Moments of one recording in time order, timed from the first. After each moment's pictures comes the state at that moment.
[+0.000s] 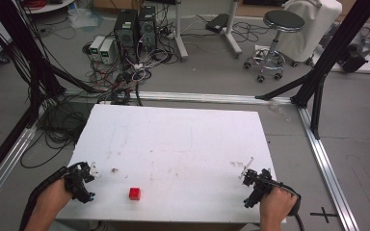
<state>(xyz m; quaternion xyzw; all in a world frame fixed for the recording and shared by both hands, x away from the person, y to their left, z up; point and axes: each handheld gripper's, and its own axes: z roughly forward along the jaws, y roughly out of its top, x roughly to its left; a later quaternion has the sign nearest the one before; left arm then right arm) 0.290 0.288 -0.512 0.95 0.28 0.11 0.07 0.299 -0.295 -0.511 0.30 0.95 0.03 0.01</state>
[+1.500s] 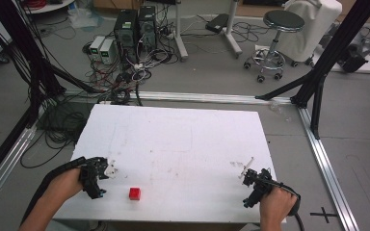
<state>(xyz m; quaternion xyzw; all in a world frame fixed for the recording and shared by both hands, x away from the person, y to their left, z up) 0.303 0.235 -0.478 0.99 0.10 0.09 0.06 0.298 -0.294 -0.509 0.30 0.95 0.05 0.02</state>
